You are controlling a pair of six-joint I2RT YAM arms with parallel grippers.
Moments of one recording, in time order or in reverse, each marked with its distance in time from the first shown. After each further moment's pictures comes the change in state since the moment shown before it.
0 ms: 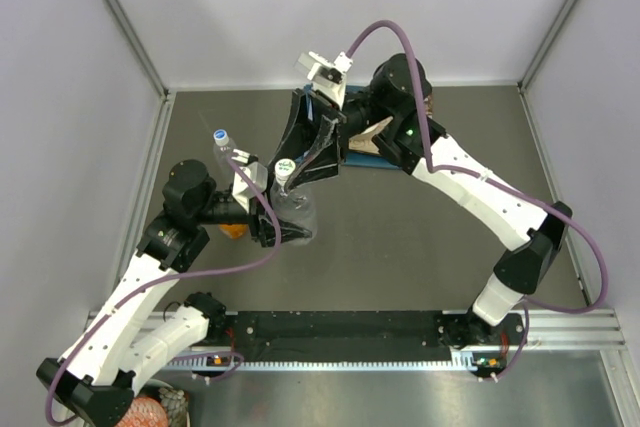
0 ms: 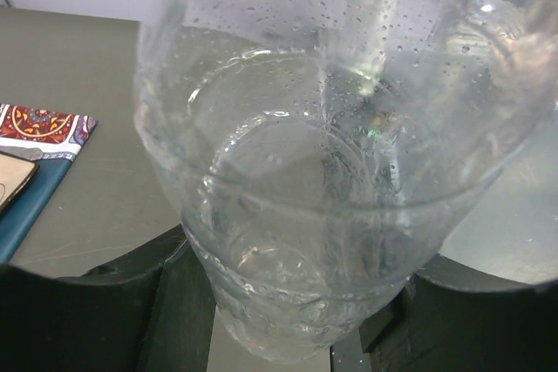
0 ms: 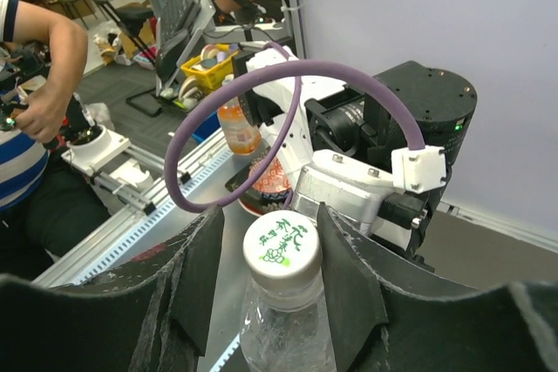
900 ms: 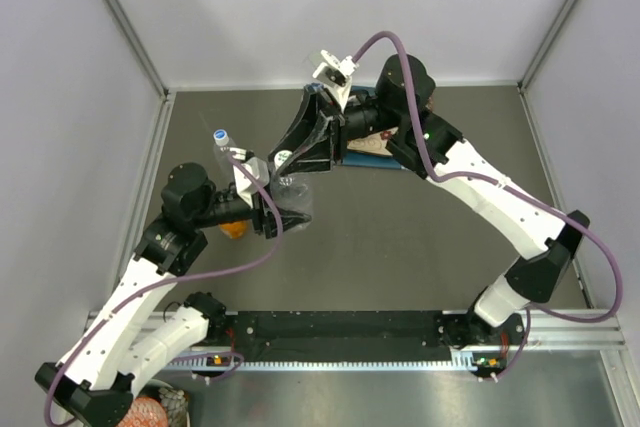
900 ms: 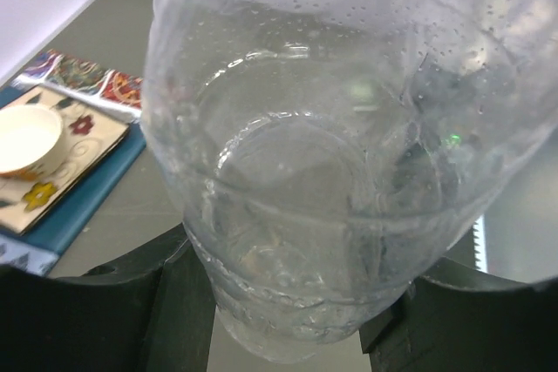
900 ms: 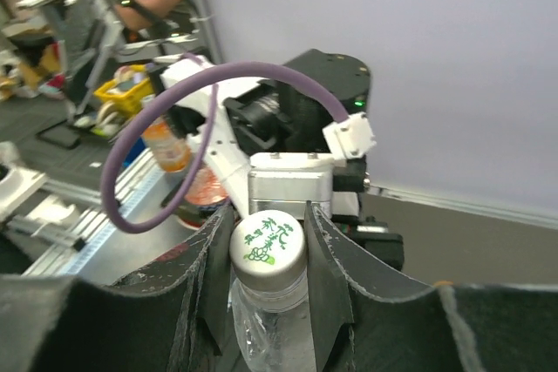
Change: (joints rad) left arm -0.002 -0.021 0.000 -0.034 -0.203 0.053; right arm -0.002 -0.064 -0.038 -0.245 0.177 -0.232
